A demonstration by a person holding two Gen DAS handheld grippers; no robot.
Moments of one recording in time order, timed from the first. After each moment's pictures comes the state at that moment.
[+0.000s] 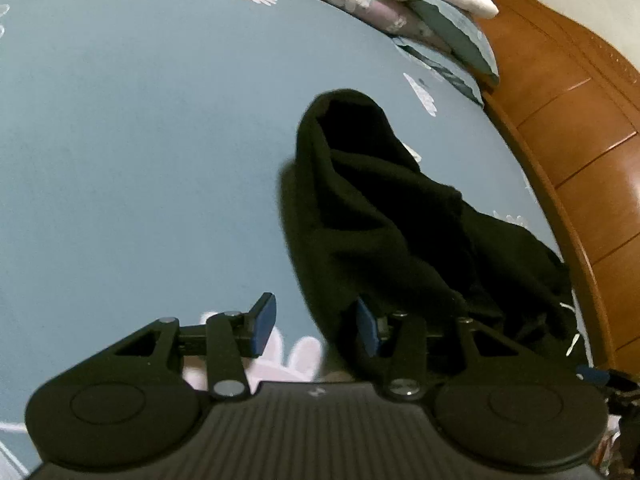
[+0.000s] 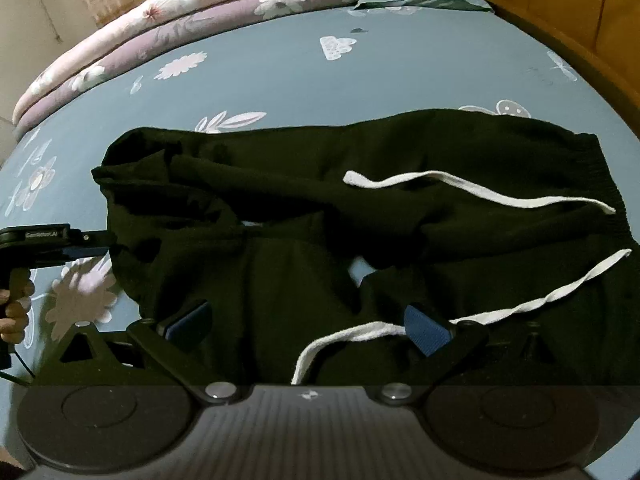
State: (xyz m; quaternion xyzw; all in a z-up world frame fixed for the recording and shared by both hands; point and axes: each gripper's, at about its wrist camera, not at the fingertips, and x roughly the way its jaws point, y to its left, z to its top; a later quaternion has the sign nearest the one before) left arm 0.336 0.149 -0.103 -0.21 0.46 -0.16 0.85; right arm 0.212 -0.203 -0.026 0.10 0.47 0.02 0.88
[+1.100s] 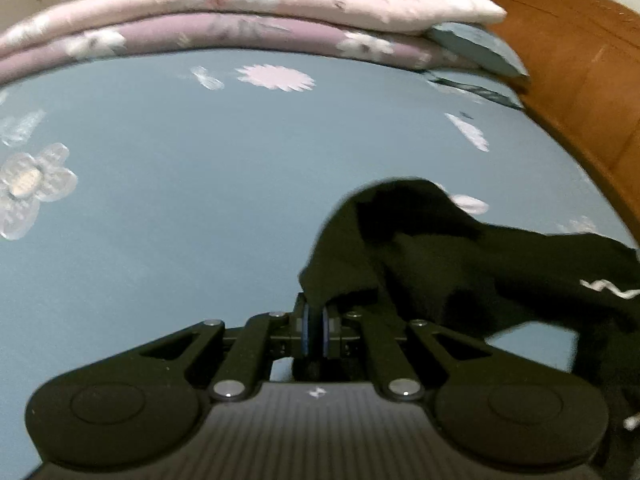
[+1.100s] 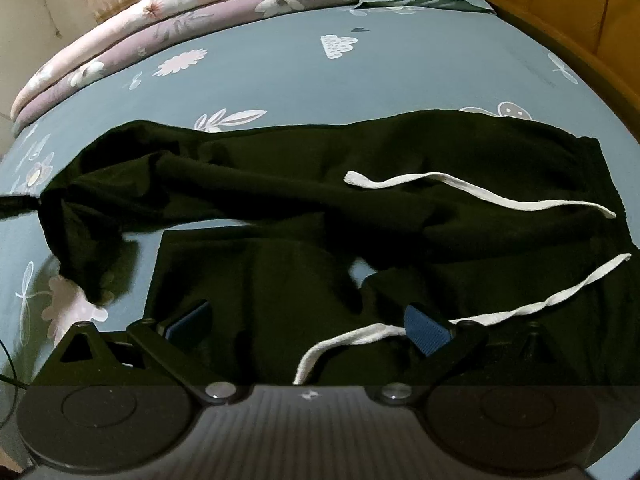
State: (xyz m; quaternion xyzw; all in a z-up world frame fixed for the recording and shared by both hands) left arm 0.344 0.187 -0.044 -0.05 0.41 -0.06 0.91; right arm 0.216 -0.198 -0.027 0.09 0.47 0.02 0.88
